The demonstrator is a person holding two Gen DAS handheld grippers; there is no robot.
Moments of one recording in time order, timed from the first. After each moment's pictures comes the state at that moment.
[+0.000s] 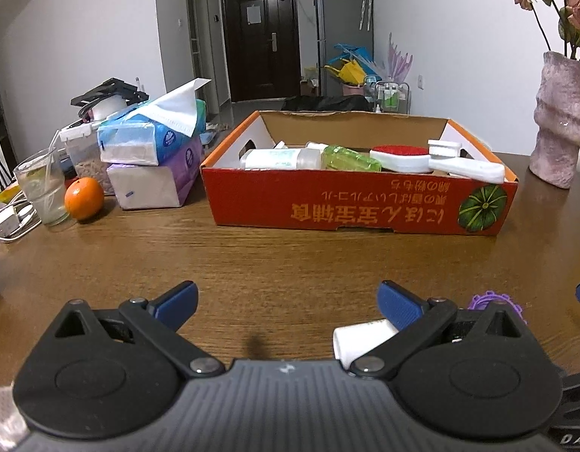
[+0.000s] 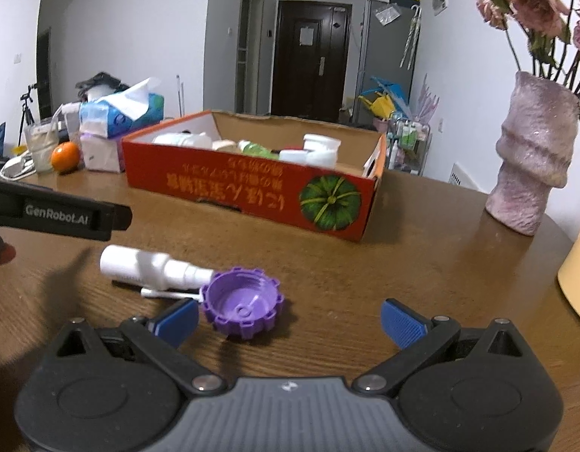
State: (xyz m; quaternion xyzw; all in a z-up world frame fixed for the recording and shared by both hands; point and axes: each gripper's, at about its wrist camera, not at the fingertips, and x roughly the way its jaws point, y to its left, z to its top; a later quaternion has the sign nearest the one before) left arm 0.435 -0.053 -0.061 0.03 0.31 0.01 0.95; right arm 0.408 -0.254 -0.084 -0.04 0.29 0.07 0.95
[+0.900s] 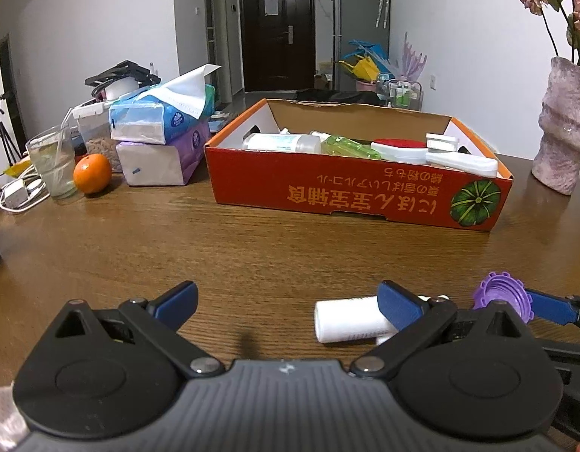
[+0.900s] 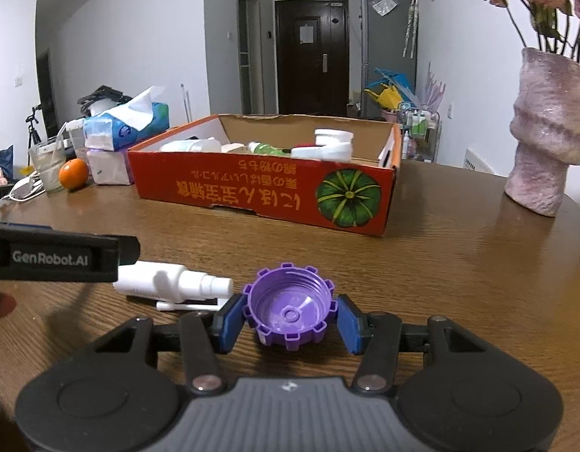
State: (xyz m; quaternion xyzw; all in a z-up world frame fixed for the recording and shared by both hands) left arm 0.418 -0.066 -0.062 0.00 0.32 0.04 0.95; right arm 0.417 -0.259 -0.088 0.00 0.29 0.09 0.95
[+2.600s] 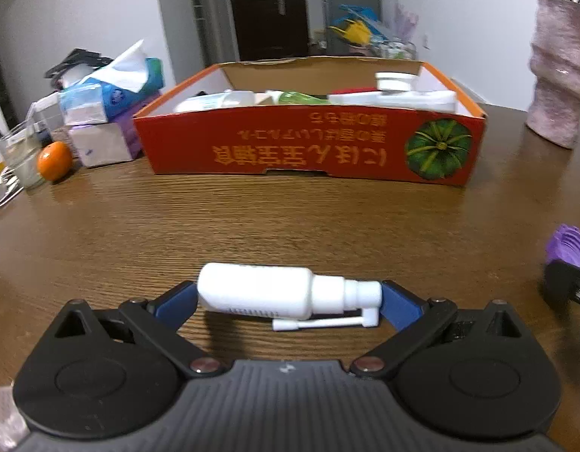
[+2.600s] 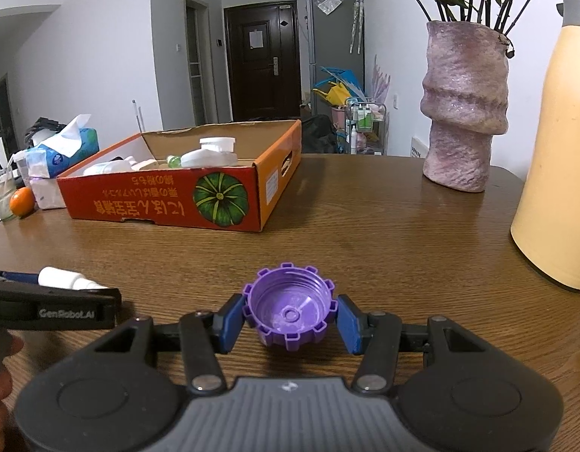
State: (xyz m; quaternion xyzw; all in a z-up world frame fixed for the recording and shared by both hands) left arm 0.442 -0.137 -0.093 0.04 0.37 0.03 0.93; right arm 0.413 -0.348 -0.092 0.03 0.29 0.03 0.96
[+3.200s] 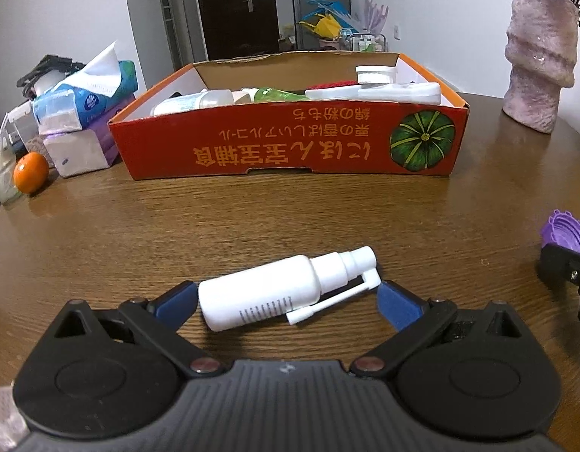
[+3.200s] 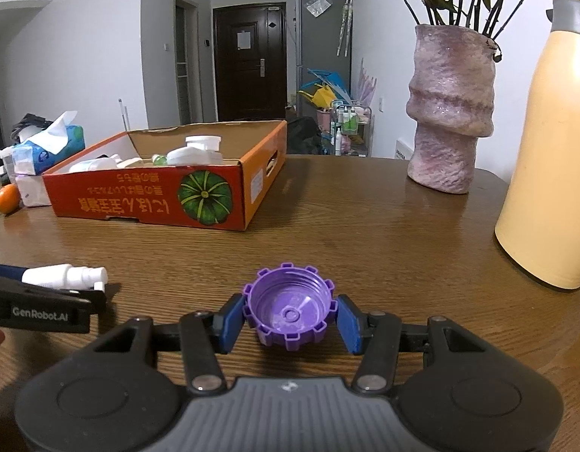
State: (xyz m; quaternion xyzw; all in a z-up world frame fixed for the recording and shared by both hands) left arm 0.447 -0.128 -0.096 0.05 0.38 -0.01 0.92; right arm 0.411 -0.346 -0.094 0.02 0.29 0.00 0.96
